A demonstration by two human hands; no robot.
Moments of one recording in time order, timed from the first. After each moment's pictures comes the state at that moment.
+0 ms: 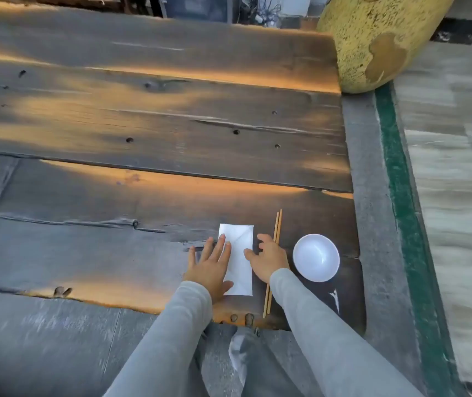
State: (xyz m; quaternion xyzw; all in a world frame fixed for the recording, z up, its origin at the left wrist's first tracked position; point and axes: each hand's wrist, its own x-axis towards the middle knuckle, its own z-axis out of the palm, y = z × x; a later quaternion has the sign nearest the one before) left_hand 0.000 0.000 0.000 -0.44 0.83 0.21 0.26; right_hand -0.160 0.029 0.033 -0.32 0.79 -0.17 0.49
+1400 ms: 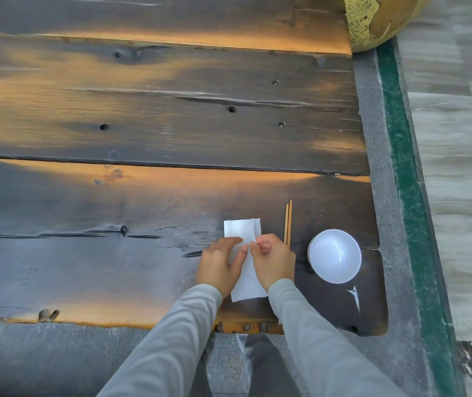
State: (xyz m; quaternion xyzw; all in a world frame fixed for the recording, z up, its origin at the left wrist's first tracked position) left_hand -0.017 -0.027 -0.025 -0.54 0.73 0.40 -0.10; right_hand -0.140 0.019 -0.027 -0.26 0.85 -0.29 0.36
